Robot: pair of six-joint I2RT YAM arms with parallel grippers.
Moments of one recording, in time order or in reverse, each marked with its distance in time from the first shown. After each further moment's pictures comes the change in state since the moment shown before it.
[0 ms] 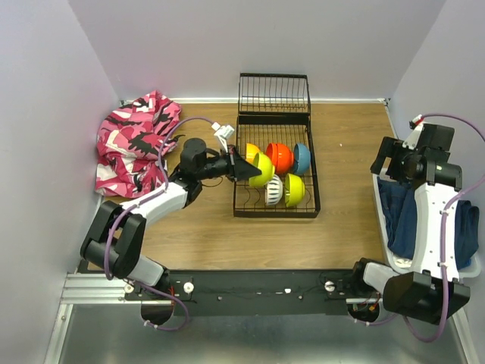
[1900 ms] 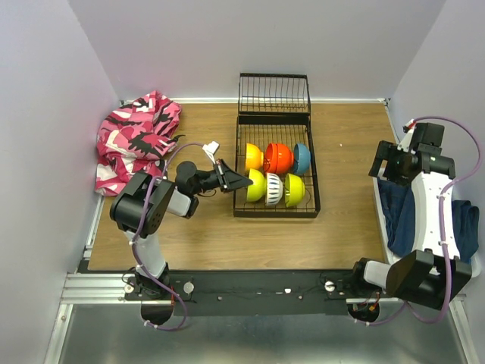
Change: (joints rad) left arm 0.123 0.367 -0.243 0.795 0.097 -0.543; right arm 0.000 0.104 -0.029 0.002 0.045 -0.005
